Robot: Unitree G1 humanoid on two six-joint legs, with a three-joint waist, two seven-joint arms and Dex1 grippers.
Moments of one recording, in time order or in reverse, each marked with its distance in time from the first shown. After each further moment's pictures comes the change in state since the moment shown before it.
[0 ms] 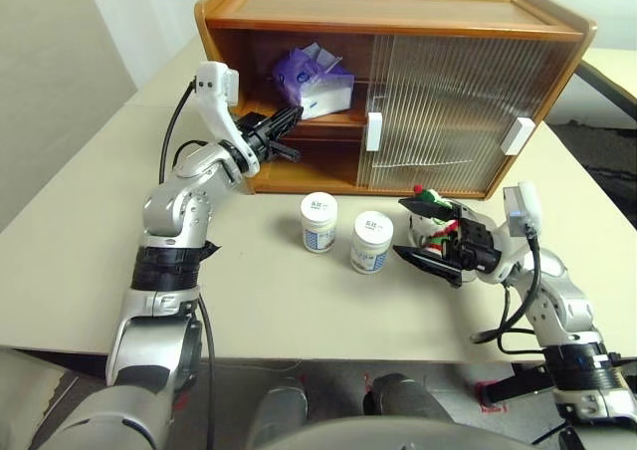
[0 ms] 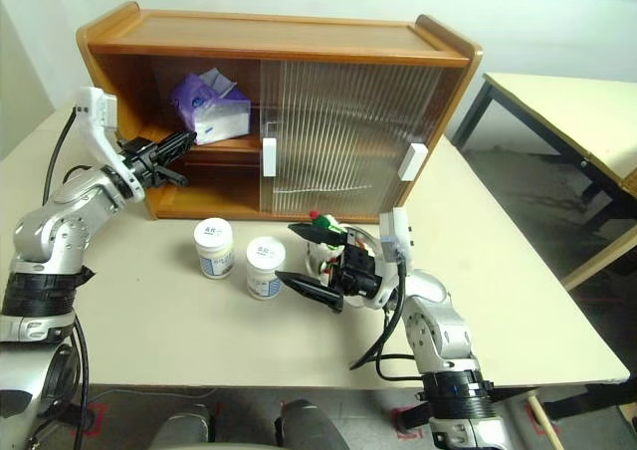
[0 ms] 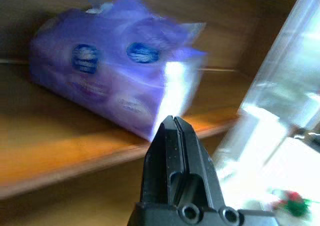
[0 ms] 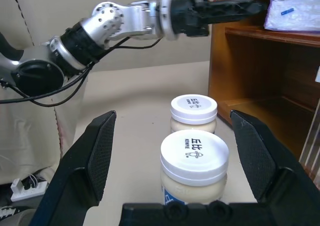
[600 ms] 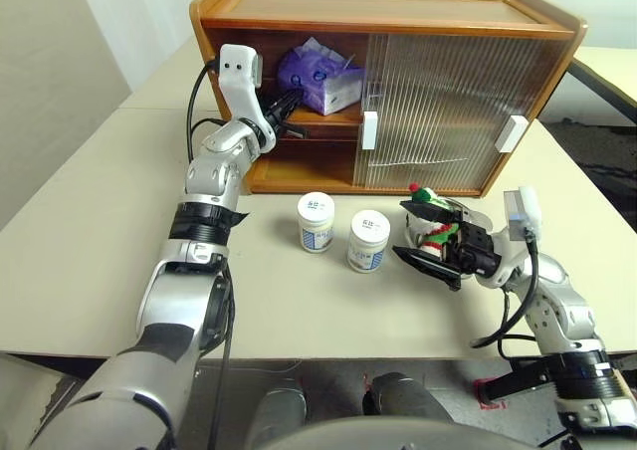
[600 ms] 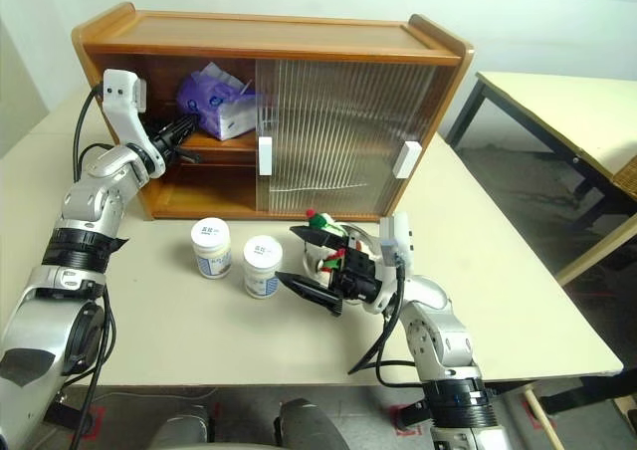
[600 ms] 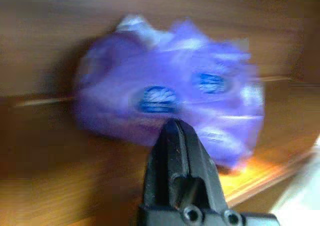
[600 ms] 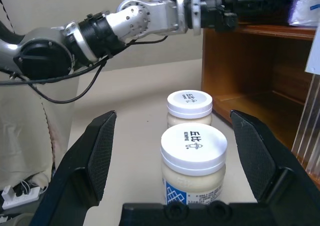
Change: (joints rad) left arm -0.147 -0.091 -0.016 0.276 0.184 -0.226 -0.064; right arm 0.037 0.002 0.000 -0.032 0.000 0.003 -0.043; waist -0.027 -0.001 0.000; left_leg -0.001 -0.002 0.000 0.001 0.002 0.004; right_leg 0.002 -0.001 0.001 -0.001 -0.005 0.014
